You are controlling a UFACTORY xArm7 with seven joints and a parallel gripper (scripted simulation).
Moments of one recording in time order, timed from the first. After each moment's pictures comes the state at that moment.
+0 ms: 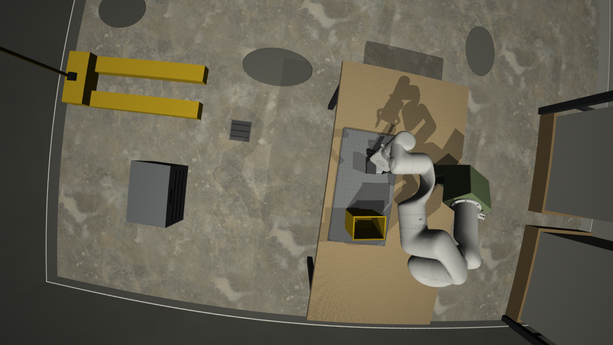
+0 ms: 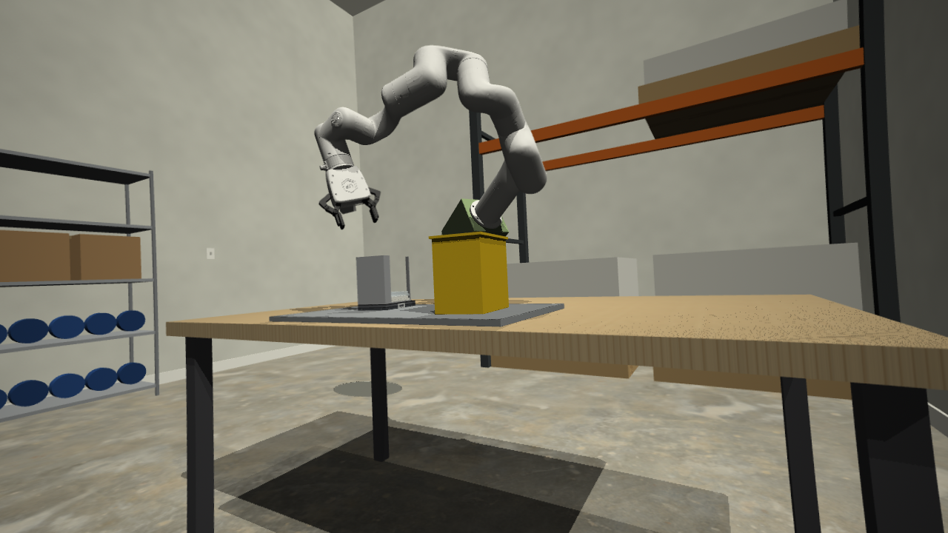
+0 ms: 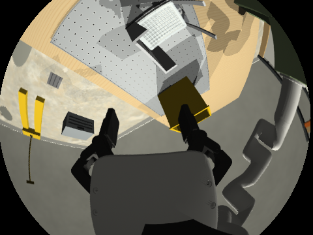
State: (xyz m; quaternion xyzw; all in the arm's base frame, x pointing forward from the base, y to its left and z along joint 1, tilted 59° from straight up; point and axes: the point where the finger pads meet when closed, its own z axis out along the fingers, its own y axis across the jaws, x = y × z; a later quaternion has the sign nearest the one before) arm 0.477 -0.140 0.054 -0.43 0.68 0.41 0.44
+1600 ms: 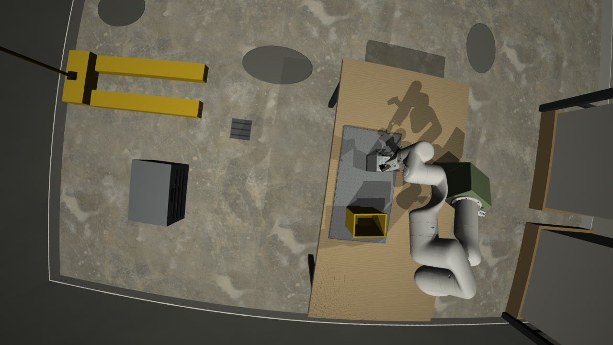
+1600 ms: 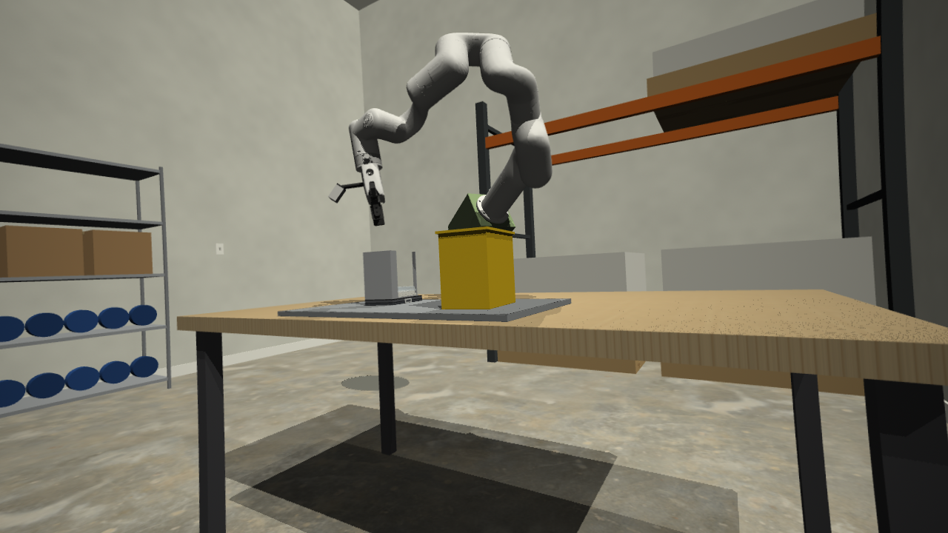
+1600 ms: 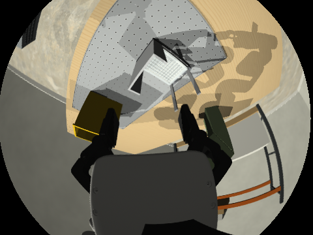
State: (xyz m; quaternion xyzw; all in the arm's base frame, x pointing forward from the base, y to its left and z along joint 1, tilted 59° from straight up) arm 0.425 -0.134 0.020 -0.78 0.32 0.01 0.53
